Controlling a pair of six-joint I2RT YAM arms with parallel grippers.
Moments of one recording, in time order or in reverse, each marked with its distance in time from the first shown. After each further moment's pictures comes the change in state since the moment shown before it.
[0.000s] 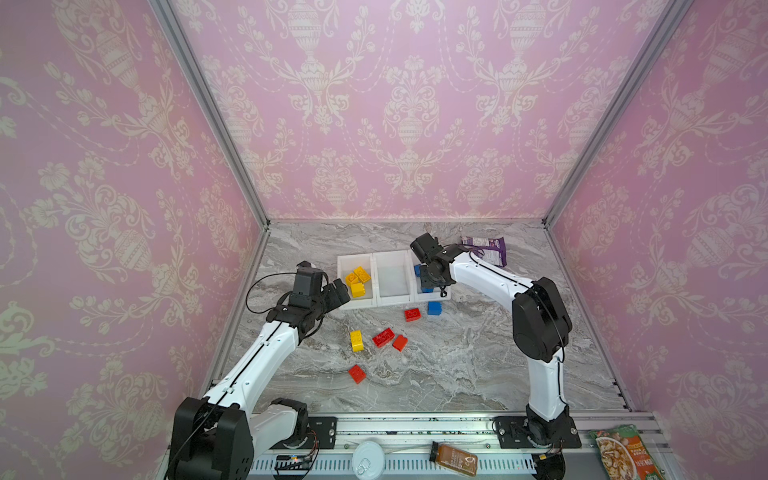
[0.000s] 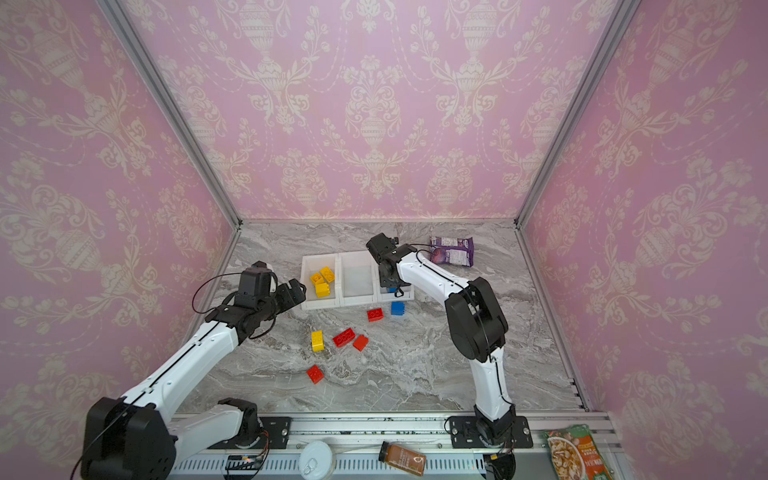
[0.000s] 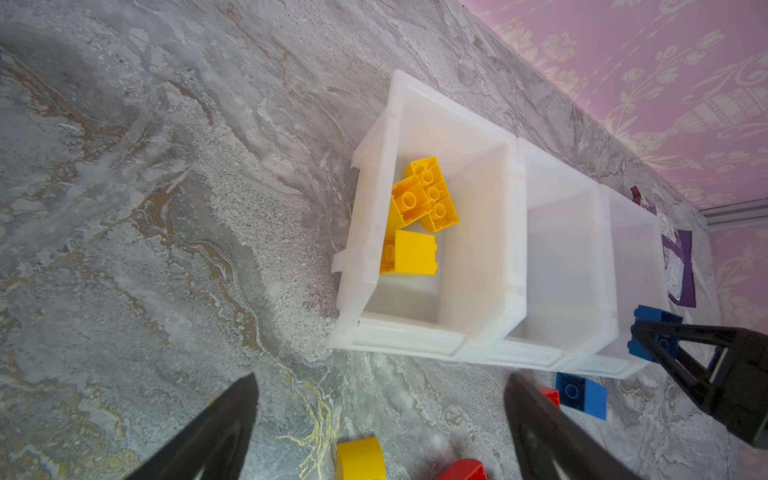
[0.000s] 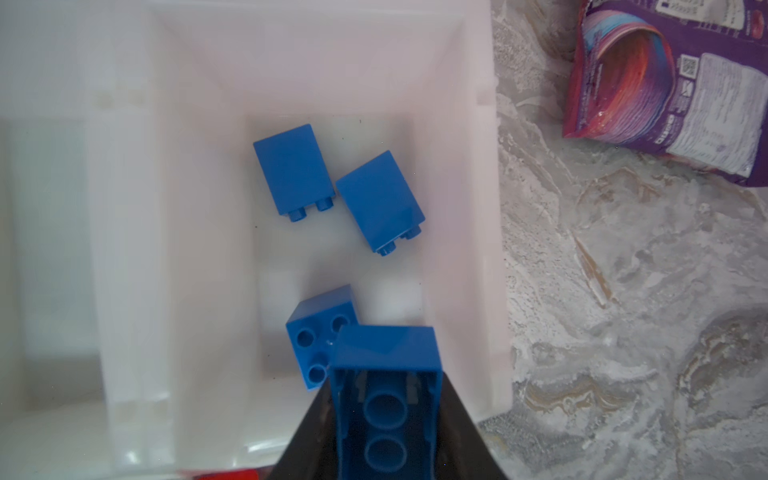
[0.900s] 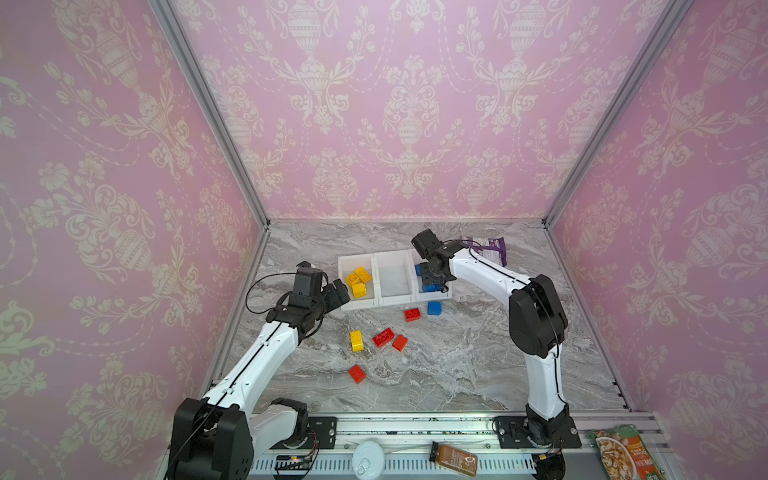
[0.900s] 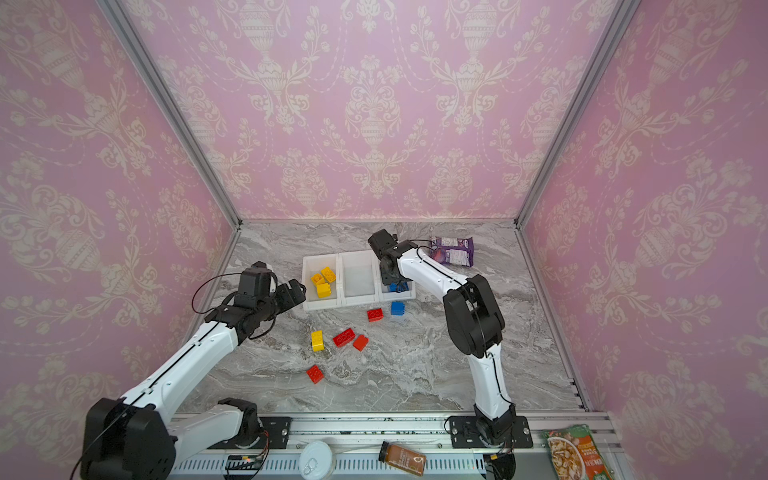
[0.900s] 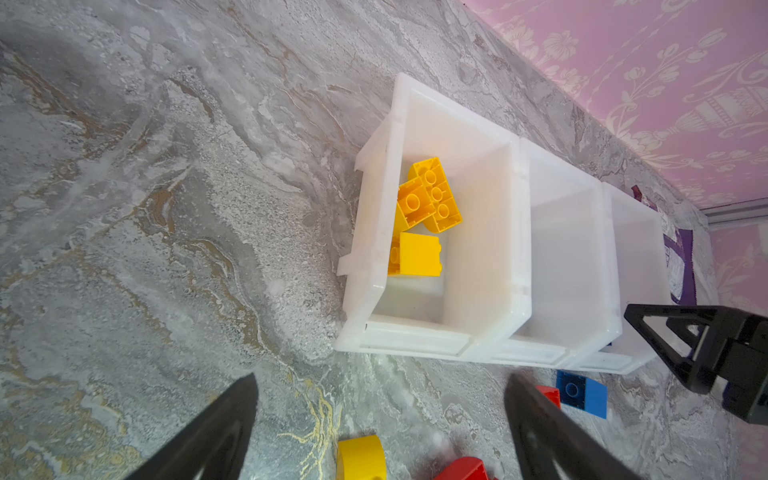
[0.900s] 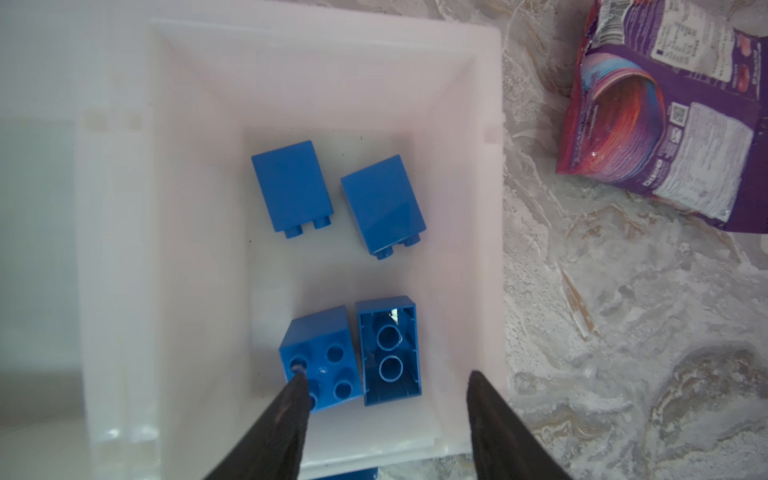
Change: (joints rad) left arm 0.000 -0.001 0.000 -0.004 0.000 0.000; right arm -0.006 0.024 0.050 -0.009 -0.011 -0.077
